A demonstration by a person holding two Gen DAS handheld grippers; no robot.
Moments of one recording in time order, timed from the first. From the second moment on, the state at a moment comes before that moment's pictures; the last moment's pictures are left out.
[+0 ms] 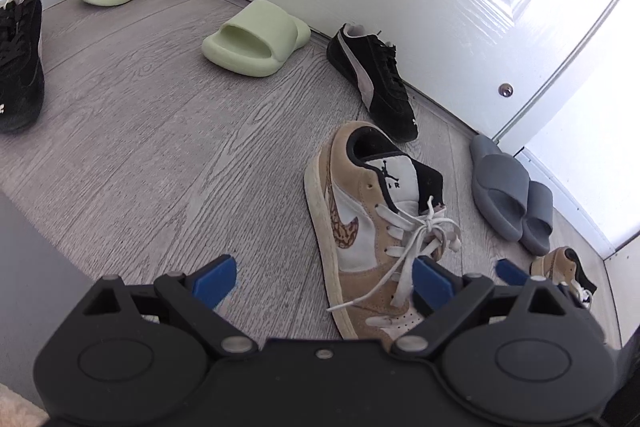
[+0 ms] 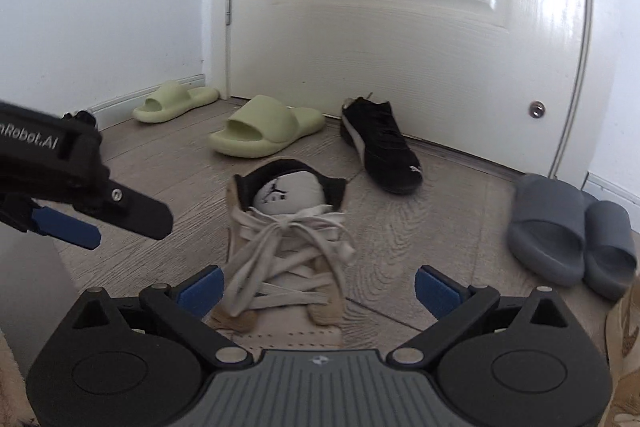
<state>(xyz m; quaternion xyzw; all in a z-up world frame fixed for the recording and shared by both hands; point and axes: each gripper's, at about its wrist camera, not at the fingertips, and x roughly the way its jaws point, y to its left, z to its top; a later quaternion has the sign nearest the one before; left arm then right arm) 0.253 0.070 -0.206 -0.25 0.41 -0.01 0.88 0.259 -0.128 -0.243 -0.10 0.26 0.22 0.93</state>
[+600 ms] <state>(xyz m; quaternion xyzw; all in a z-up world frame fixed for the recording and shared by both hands) 0.253 0.079 -0.210 -0.26 0.42 0.01 0.87 0.307 -0.113 -0.268 -0.03 0.35 0.21 0.91</state>
